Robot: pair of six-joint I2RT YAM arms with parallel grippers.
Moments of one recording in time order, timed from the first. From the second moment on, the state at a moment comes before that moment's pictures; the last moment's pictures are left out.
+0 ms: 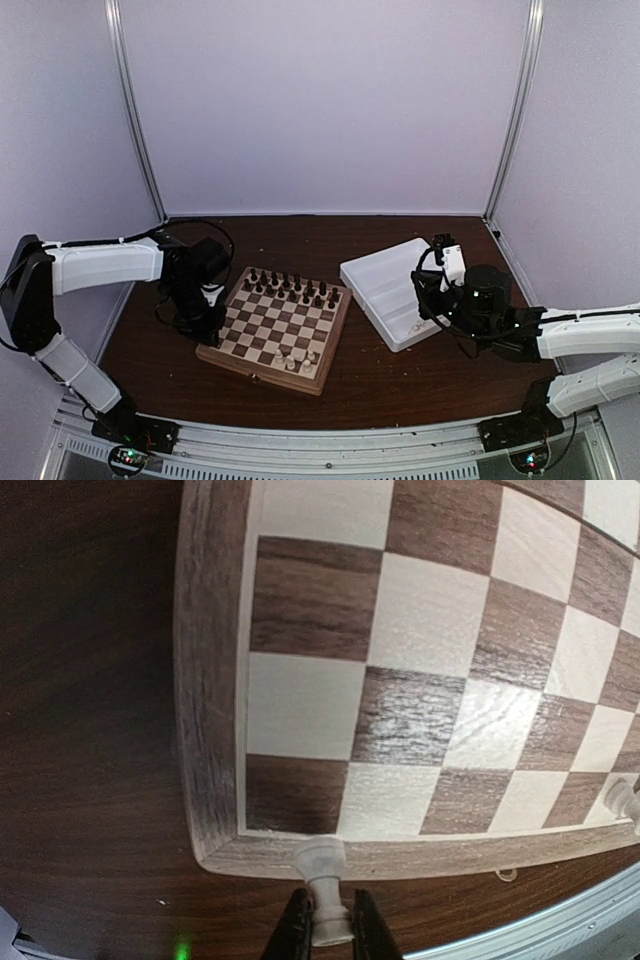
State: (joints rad) left arm -0.61 1.52 1.01 -0.99 0.09 -0.46; right arm 0.88 1.09 0.46 0.38 0.45 0.26
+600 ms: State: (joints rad) left arm -0.58 1.59 1.04 -1.00 0.08 -0.42; right arm 0.88 1.10 0.46 0.40 0.45 0.26
